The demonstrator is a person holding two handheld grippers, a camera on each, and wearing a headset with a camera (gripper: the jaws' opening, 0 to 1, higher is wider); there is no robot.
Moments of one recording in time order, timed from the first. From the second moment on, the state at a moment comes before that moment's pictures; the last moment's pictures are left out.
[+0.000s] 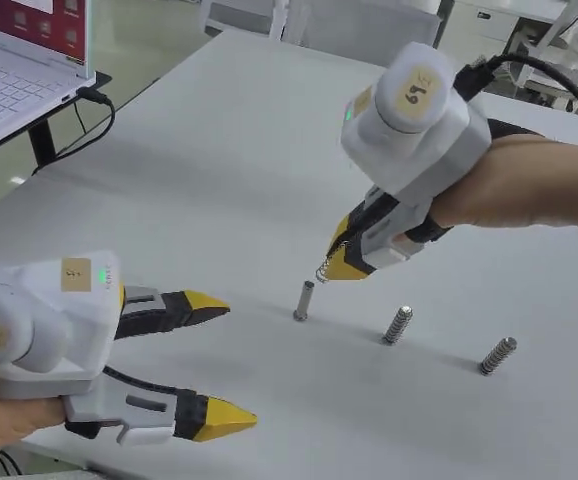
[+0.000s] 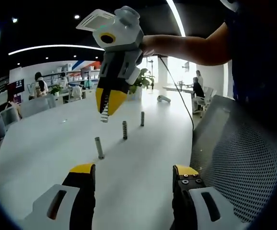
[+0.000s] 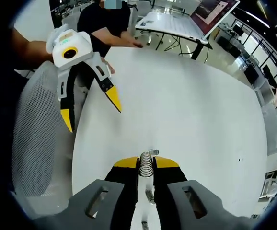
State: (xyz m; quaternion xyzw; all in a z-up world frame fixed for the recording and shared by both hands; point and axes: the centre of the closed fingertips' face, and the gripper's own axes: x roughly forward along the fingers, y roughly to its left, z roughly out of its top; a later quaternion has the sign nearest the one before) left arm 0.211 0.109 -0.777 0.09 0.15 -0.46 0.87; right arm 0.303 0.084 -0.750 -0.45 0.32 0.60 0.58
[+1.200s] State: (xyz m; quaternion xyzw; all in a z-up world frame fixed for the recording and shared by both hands) left arm 0.210 0.114 -0.780 0.09 0.16 -0.46 0.87; right arm 0.320 0.091 -0.795 -0.48 0.36 0.59 0.54
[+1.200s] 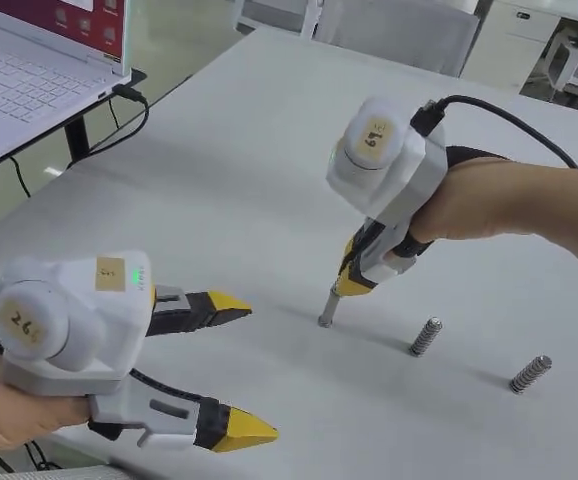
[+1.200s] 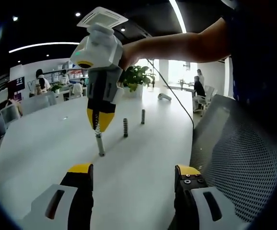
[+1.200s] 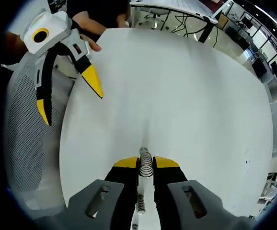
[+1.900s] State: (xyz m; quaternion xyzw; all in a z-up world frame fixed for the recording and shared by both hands) left arm 0.209 0.116 -0.781 0.09 0.16 -0.45 0.87; right arm 0.320 0.092 -0.816 -0.49 0.39 0.59 0.51
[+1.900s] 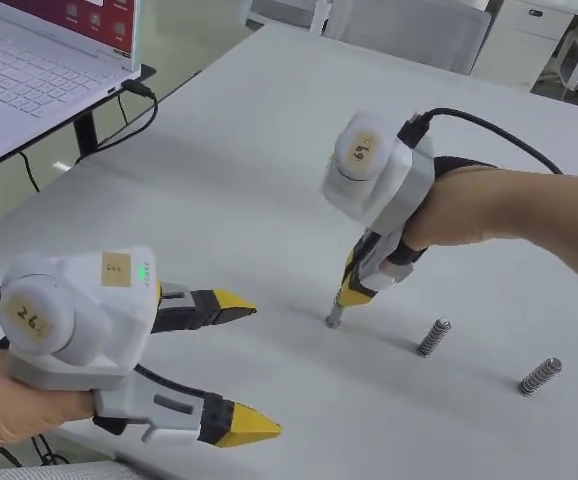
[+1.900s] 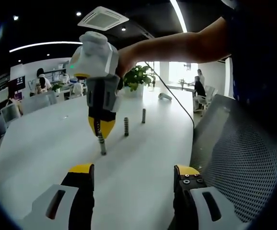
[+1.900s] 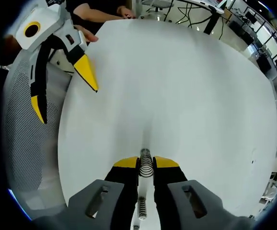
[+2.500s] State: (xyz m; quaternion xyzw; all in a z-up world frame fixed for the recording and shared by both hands) left arm 0.208 0.120 -0.781 0.09 0.16 -0.45 0.87; right arm 0.318 0.094 -0.843 -0.50 0.41 0.58 0.50
